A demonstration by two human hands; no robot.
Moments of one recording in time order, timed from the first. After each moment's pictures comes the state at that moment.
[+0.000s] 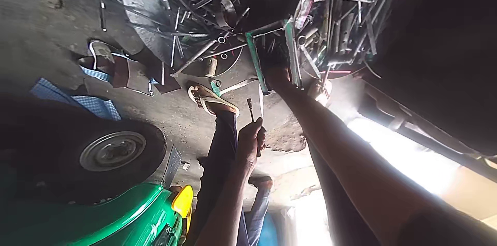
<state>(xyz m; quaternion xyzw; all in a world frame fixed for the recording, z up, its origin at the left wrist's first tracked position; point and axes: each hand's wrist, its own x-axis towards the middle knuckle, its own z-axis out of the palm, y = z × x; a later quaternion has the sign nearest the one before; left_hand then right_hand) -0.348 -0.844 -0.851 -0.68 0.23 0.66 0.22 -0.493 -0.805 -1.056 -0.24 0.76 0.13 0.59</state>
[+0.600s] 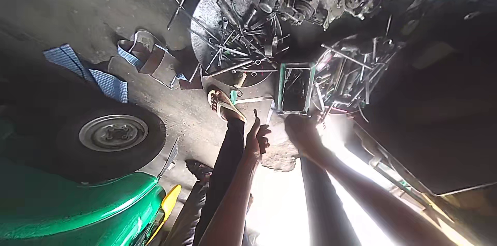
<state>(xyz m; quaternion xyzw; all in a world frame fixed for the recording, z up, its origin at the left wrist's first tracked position) -0.329 -0.898 -0.856 -0.70 0.08 0.70 0.08 -0.492 -0.820 -0.843 -0.32 0.76 0.06 0.56</state>
